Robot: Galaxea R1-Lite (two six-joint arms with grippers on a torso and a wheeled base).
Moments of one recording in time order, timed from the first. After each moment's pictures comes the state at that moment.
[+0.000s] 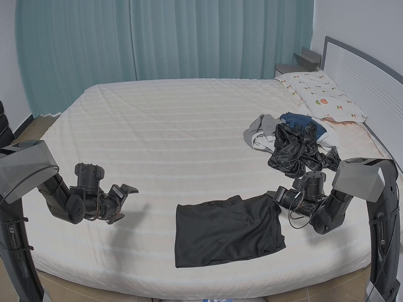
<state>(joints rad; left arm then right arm) -0.09 2.20 -0.79 -0.68 -0.25 -1.04 0.20 2.50 -0.89 -1.25 0.26 0.66</state>
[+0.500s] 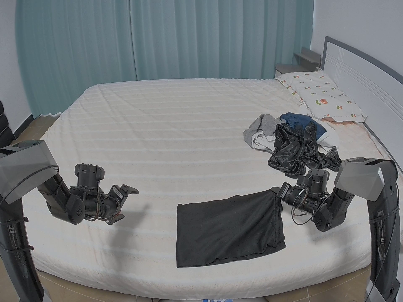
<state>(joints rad) -0.09 2.20 -0.79 -0.68 -0.25 -1.04 0.16 2.53 -0.92 -1.25 0.25 0.67</state>
